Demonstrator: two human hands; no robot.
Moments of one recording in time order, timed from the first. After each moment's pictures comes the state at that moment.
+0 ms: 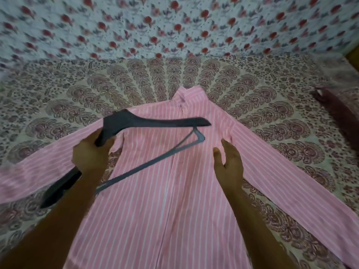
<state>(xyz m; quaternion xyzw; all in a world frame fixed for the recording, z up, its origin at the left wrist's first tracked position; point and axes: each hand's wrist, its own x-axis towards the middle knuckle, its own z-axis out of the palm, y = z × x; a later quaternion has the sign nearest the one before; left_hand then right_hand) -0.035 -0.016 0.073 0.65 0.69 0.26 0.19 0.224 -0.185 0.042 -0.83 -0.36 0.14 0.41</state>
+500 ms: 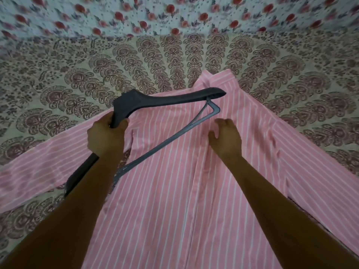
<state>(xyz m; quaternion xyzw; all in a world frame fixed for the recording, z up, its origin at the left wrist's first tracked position) -0.006 0.065 0.004 0.61 0.71 0.29 0.19 0.235 -0.033 -0.041 -0.84 -0.47 0.15 0.21</state>
